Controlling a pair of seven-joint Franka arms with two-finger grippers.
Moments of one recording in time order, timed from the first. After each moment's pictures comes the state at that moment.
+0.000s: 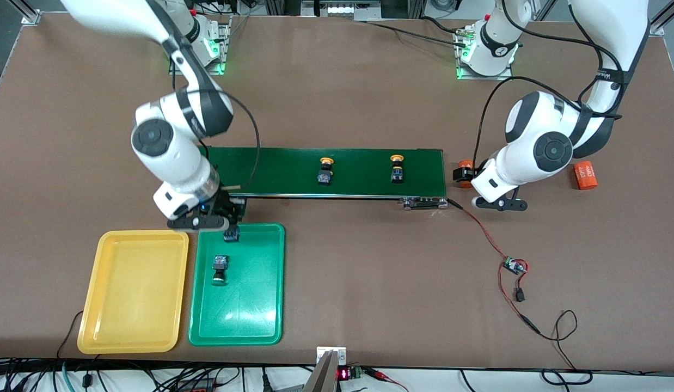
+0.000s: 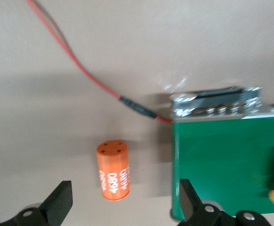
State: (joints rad) left arm 0.27 0.32 -0.51 -2.05 0.05 2.10 -0.24; right arm 0.18 0.51 0.21 -1.69 -0.10 2.34 0.43
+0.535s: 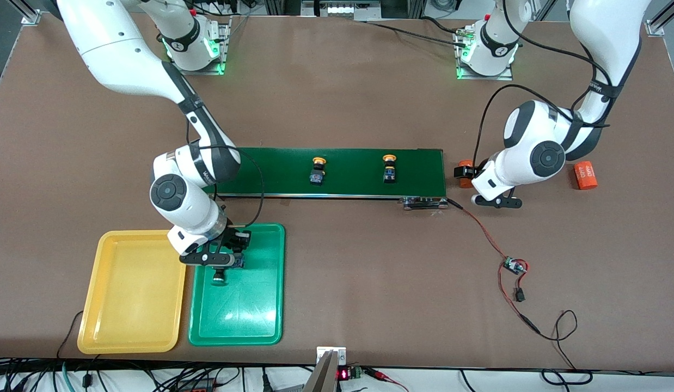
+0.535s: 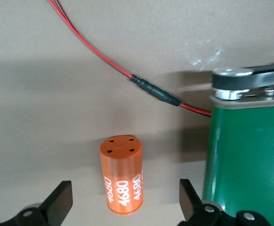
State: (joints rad) left arm 0.31 0.38 -0.51 -2.15 0.06 2.23 -0.20; right arm 0.19 0.74 0.16 -1.53 -0.12 2.41 0.42
